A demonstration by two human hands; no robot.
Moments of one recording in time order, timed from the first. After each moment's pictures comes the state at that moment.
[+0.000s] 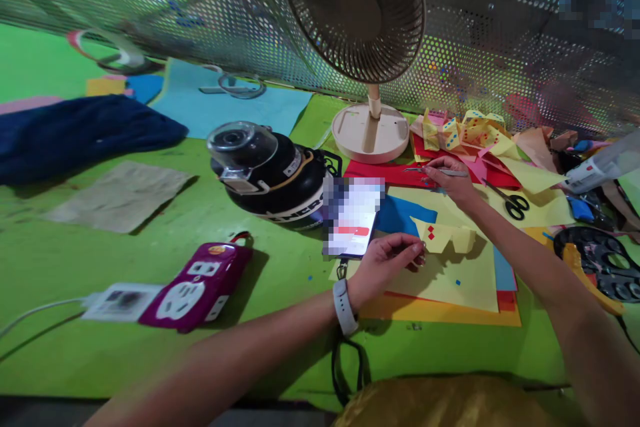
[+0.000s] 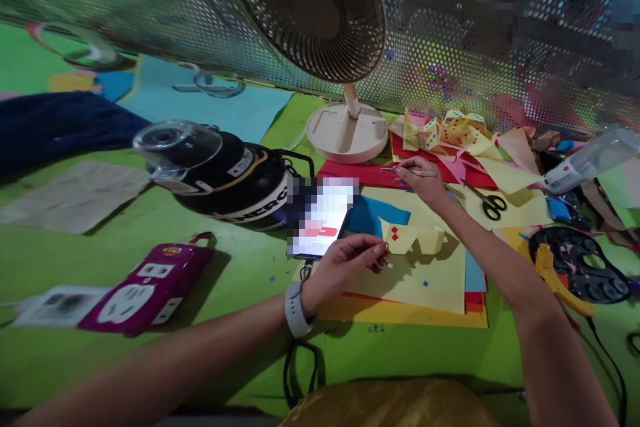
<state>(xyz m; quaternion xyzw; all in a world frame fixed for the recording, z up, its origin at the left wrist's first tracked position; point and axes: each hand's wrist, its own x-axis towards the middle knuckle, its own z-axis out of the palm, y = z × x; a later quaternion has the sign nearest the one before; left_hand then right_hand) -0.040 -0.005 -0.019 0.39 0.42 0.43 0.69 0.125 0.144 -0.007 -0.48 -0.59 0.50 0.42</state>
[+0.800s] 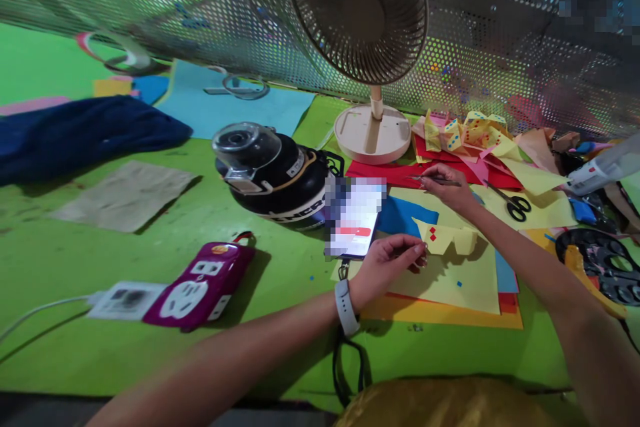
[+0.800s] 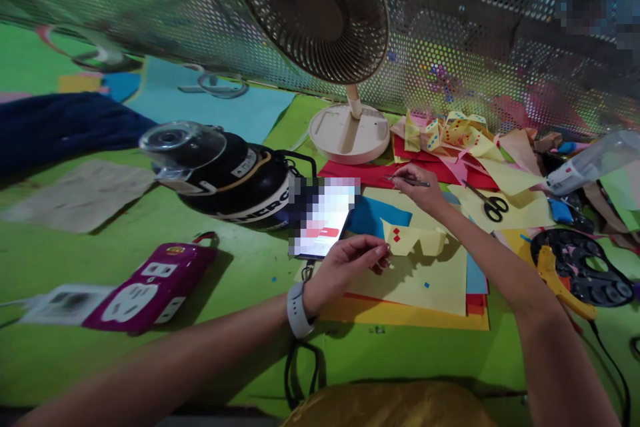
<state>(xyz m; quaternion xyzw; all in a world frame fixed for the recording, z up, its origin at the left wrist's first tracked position) -0.040 -0.005 -0.015 0.39 0.43 0.42 0.70 0.129 0.141 -0.026 -0.43 -0.68 0.44 0.39</state>
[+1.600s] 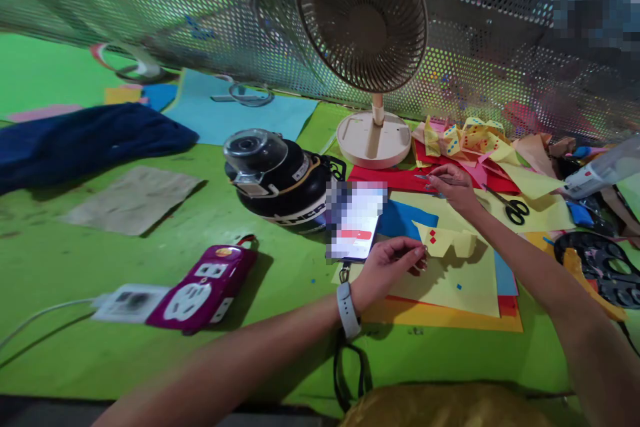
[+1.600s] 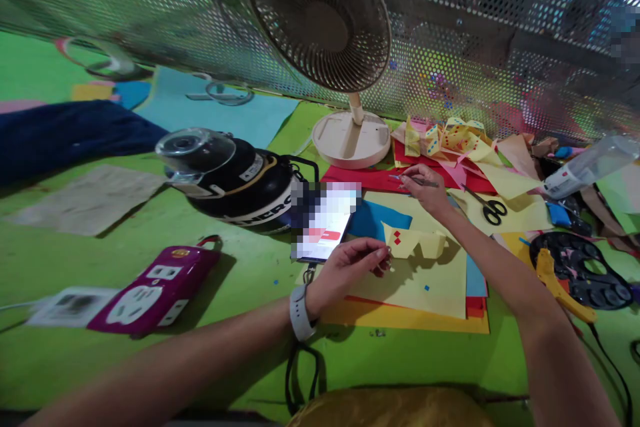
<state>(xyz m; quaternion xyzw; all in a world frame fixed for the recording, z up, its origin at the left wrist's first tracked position) -0.039 -0.005 -0.016 0.39 0.43 0.43 0.69 0.129 0.139 -0.014 -0.47 -0.60 0.46 0.45</state>
